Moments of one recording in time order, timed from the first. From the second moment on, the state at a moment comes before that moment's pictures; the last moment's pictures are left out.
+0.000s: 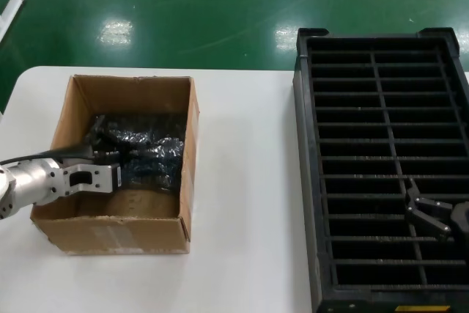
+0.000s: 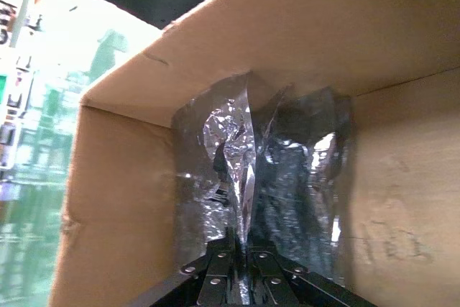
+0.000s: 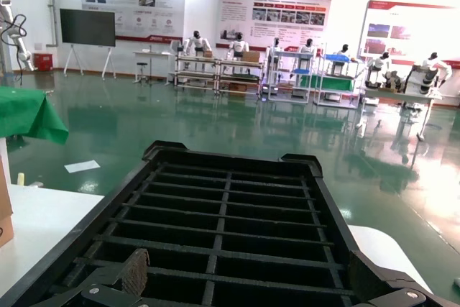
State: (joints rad) left arm -0.93 -0.49 1.92 -0.59 -1.47 0.59 0.89; right arm 0.01 0.31 -1.60 1.62 1.77 -0.03 0.02
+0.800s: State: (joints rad) left arm -0.75 -0.67 1.88 -1.10 -1.41 0.55 0.64; right arm 0.01 0.31 -1.60 1.62 1.77 -0.03 0.02
